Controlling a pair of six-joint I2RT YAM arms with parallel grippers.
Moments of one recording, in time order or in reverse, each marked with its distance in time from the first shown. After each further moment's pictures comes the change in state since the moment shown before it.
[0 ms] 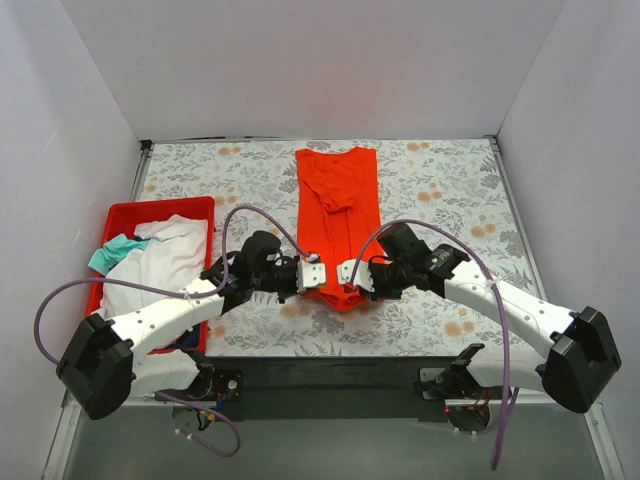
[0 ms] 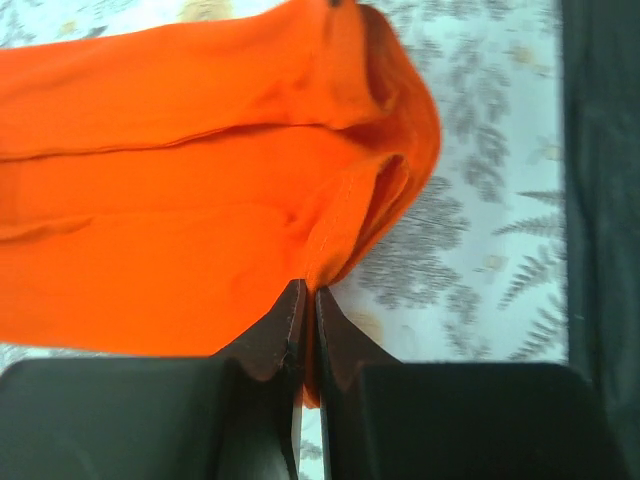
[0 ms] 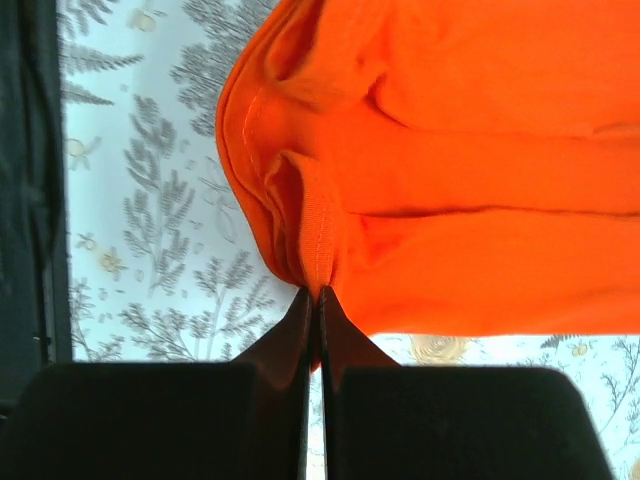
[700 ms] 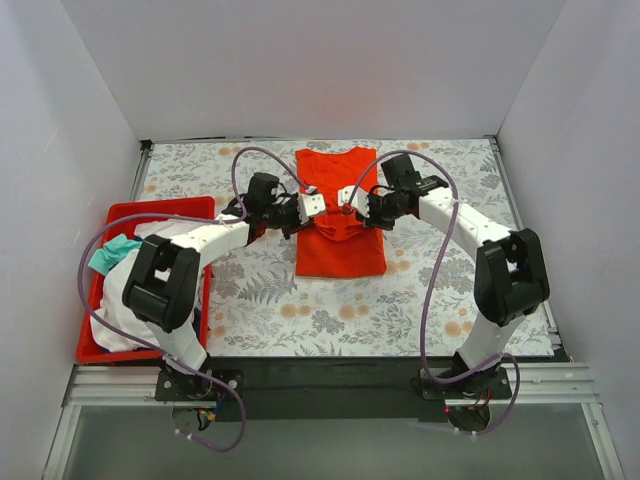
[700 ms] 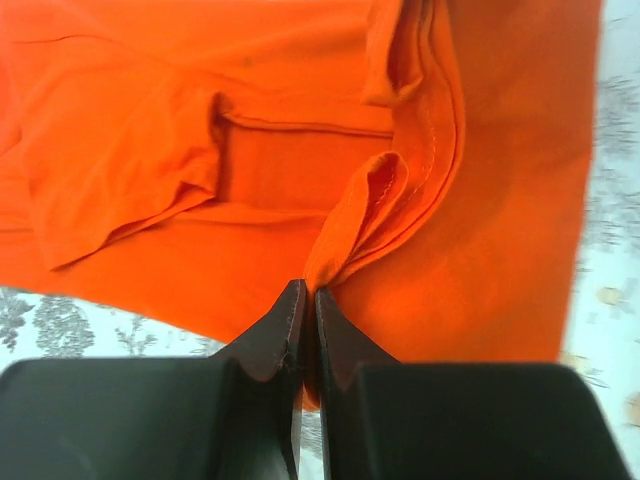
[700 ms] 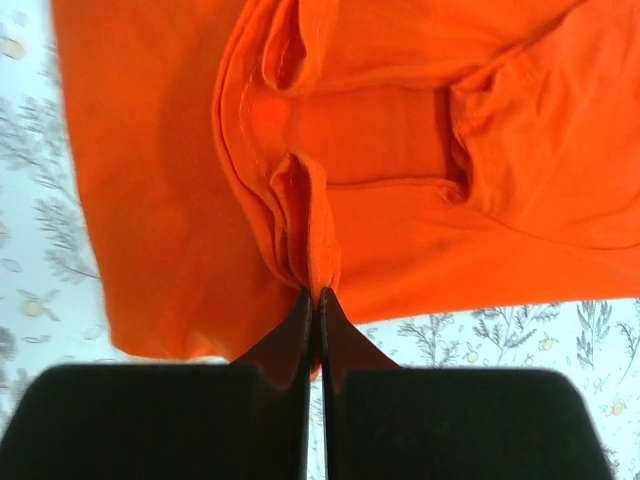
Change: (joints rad) left arm 0.320 0.565 0.430 0.134 0.098 0.113; right arm -0.336 0.537 0.491 0.029 -0.109 -0.220
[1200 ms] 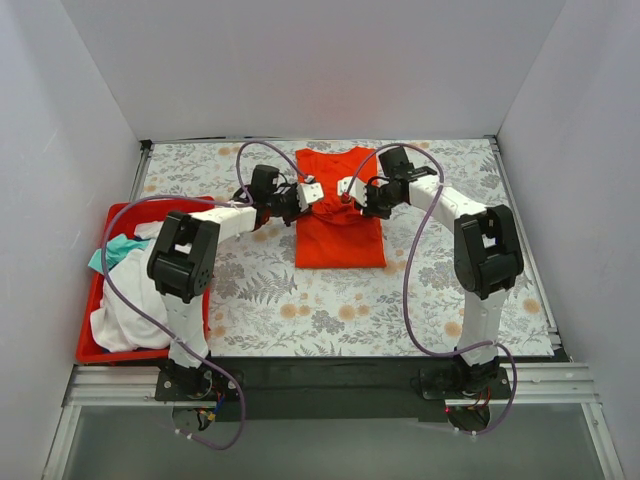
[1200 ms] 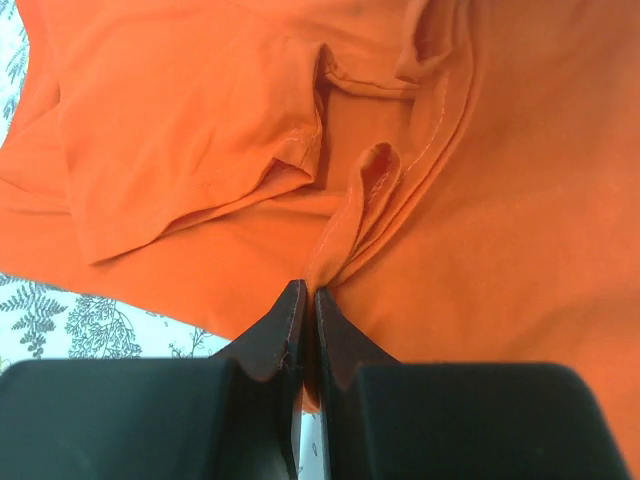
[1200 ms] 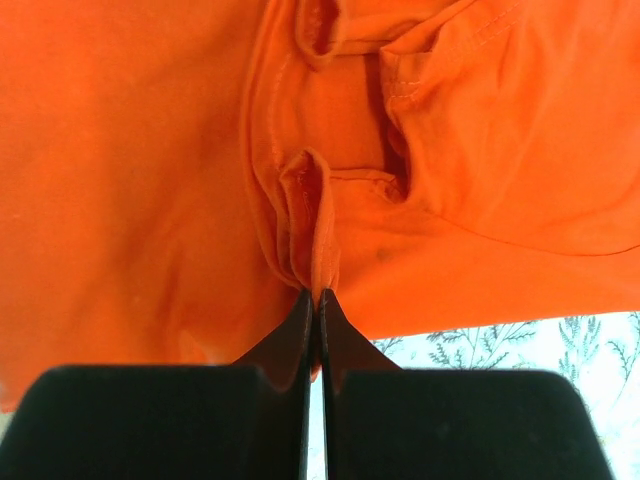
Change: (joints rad) left arm 0.077 0.278 0.184 0.101 0.011 0.025; right arm -0.074 0.261 0.173 0.049 -0.006 -0.056
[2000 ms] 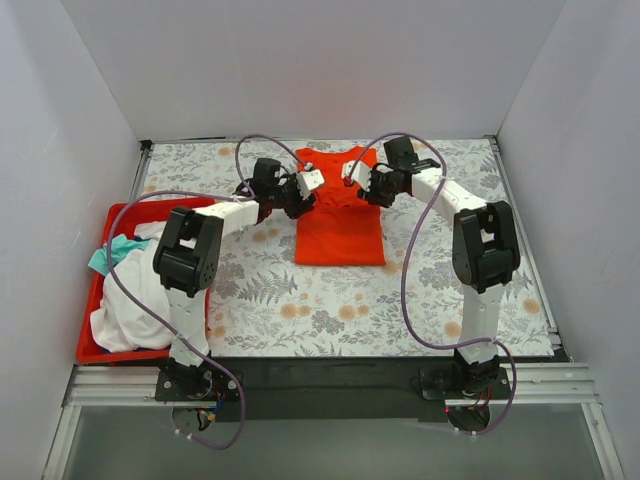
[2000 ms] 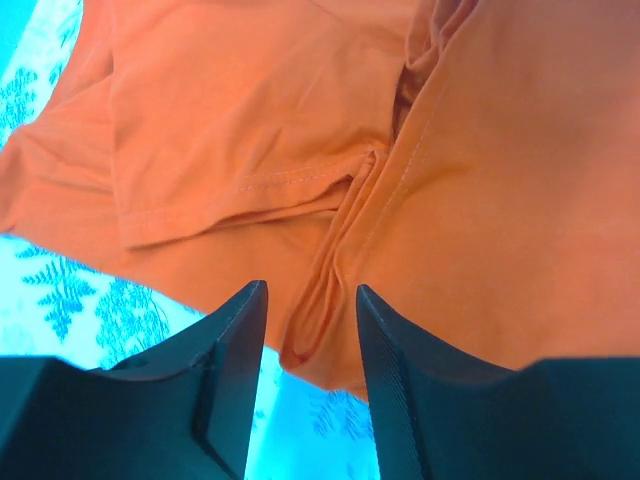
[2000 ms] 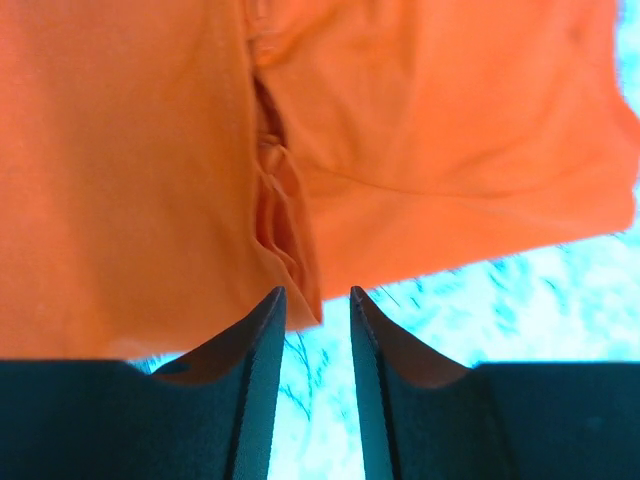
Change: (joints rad) left arm 0.008 0.086 0.093 0.038 -0.064 -0.087; right arm -0.033 0.087 0.110 0.060 0.080 0.074
